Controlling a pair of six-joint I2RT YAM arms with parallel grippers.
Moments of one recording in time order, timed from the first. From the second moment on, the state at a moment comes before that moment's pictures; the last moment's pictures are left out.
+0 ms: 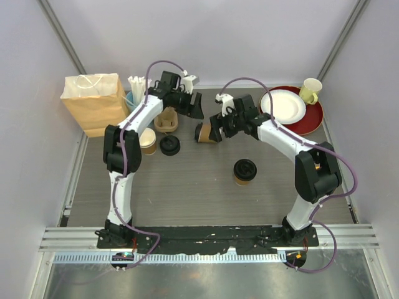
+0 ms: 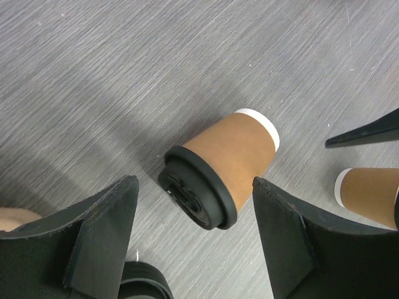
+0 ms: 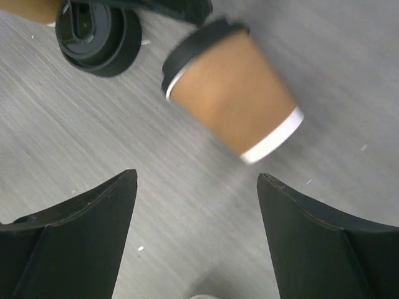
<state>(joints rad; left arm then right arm) -0.35 2.20 1.98 -0.59 0.57 0.04 0.44 1.74 1.27 -0.29 -0.36 0.03</state>
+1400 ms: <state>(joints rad) -0.28 1.96 1.65 -0.61 0.56 -0.05 0.56 2.07 1.55 -0.48 -0.39 -0.86</state>
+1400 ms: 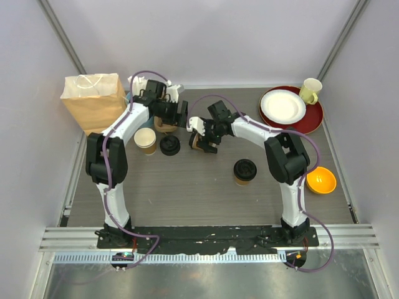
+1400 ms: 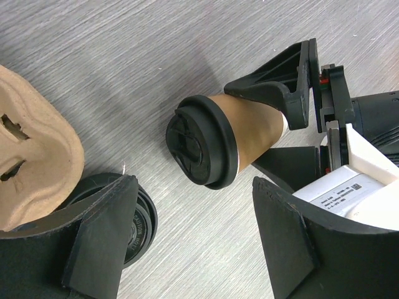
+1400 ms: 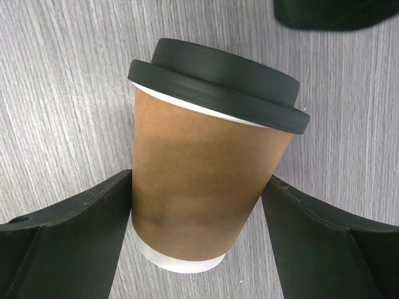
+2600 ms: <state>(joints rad) -0.49 1.76 1.80 -0.84 0.53 0.39 0.51 1.61 0.98 0.34 -0.59 -0.33</state>
